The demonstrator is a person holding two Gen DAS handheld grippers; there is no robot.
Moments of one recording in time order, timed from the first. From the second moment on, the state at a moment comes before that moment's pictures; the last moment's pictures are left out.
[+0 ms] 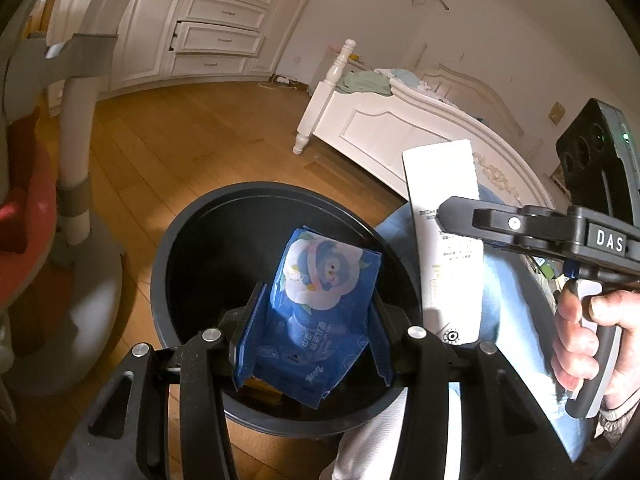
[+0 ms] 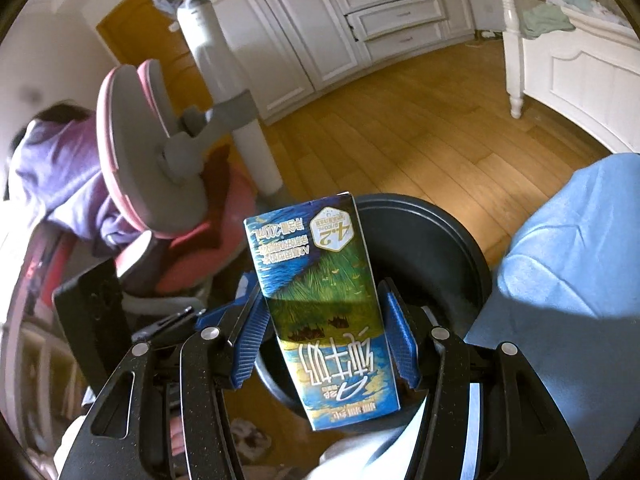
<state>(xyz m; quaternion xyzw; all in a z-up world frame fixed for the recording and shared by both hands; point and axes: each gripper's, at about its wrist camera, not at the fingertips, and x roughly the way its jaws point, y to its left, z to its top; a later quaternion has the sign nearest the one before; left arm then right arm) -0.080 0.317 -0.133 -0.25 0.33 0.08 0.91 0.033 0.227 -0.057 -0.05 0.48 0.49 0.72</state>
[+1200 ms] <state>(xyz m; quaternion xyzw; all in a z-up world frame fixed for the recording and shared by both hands) -0.053 0.254 -0.082 -0.18 0.33 0.05 0.93 0.046 0.107 -0.033 0.06 0.45 0.48 0.75</state>
